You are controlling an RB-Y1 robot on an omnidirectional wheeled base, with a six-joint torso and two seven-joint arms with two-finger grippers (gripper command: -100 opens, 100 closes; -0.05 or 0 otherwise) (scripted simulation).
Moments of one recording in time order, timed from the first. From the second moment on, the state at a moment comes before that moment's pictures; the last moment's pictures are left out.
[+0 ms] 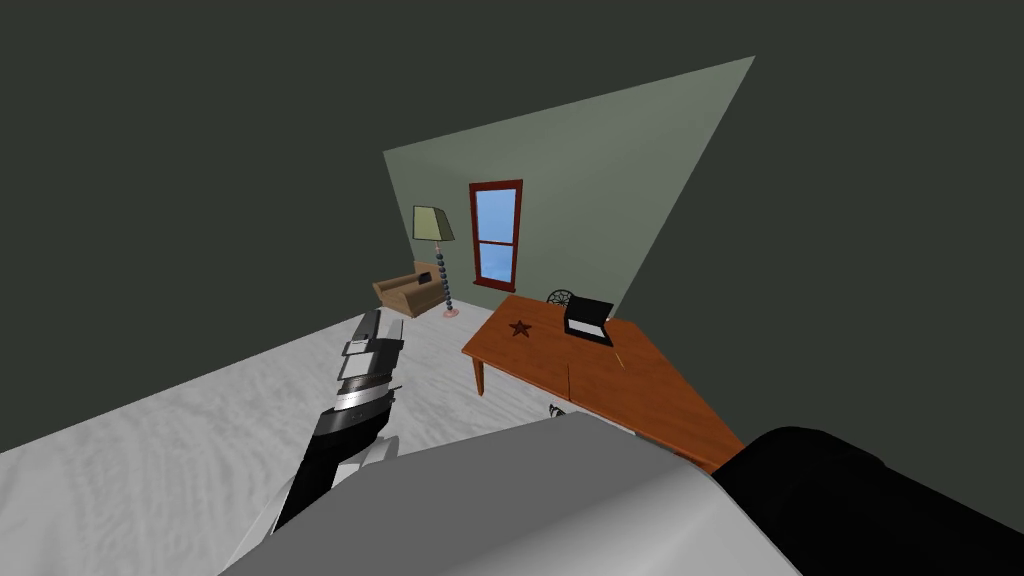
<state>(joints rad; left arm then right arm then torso) 0.53 -0.02 -0.05 -2.26 -0.11 -0.49 0.03 0.38 -0.18 0.21 -1.33 0.68 0.50 0.16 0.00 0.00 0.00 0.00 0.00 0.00</state>
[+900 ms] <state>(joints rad) 0.53 -0.02 -0.05 -2.26 -0.11 -0.49 0.03 0.31 -0.19 0.28 -1.07 0.80 0.72 0.22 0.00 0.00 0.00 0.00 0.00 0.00</state>
